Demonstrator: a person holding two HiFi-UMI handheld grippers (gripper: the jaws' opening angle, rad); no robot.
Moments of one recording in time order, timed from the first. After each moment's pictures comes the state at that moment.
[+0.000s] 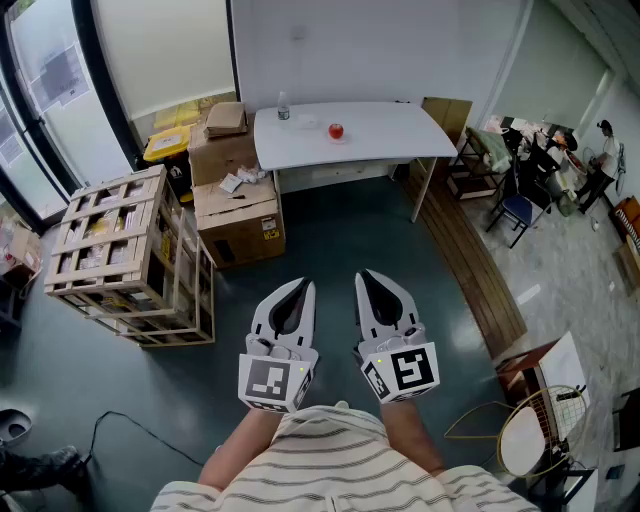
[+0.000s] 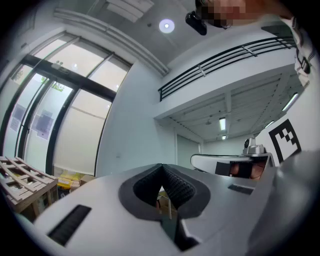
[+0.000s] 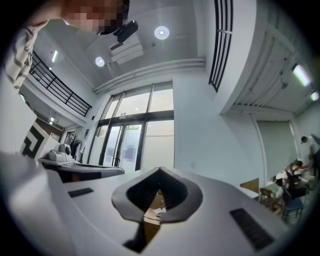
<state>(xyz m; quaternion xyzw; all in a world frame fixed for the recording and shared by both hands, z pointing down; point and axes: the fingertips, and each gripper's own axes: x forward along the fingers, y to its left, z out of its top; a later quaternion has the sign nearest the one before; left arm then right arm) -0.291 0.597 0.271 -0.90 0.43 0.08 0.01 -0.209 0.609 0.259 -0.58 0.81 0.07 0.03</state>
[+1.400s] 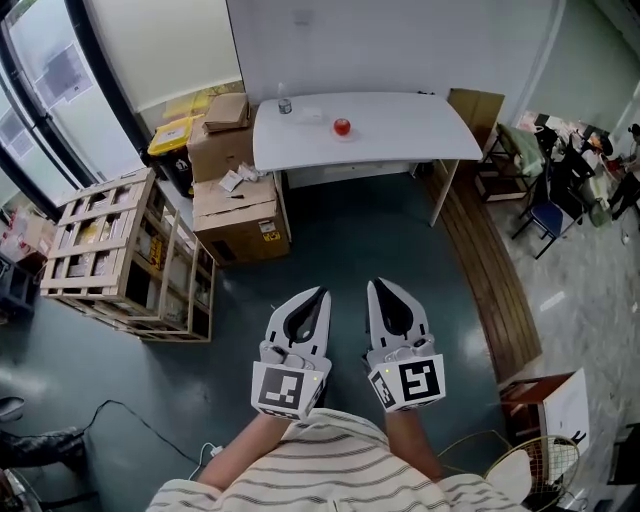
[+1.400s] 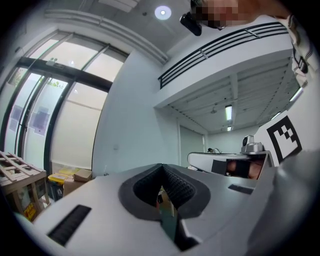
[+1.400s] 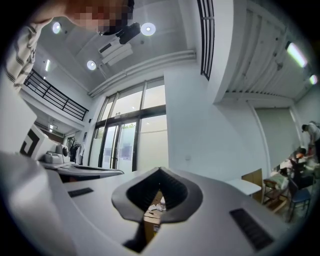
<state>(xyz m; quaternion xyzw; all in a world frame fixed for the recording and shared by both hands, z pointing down) -0.125 0.494 0.319 -0.89 0.45 0.03 -0.01 -0.049 0.497 0.308 -0.57 0.82 0.03 0.04</state>
